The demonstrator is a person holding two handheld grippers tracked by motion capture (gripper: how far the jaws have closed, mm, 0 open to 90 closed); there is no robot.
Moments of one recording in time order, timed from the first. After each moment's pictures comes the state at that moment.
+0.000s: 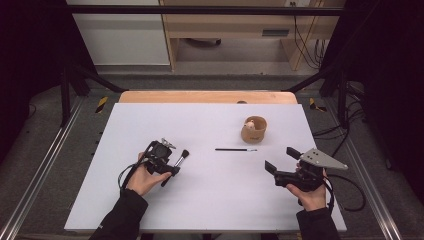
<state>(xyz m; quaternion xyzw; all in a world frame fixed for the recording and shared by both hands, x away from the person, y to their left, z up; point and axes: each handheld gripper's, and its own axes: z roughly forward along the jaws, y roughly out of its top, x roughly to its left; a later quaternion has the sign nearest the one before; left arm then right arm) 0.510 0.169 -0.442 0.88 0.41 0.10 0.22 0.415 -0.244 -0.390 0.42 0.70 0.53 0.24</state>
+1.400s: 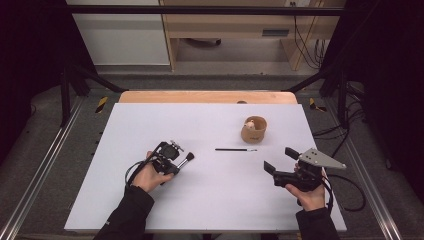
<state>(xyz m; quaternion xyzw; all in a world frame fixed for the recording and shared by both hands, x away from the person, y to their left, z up) 0.515 0.152 -0.448 0.90 0.39 0.08 0.16 0.415 -0.242 -0.391 0.42 0.70 0.53 0.23</state>
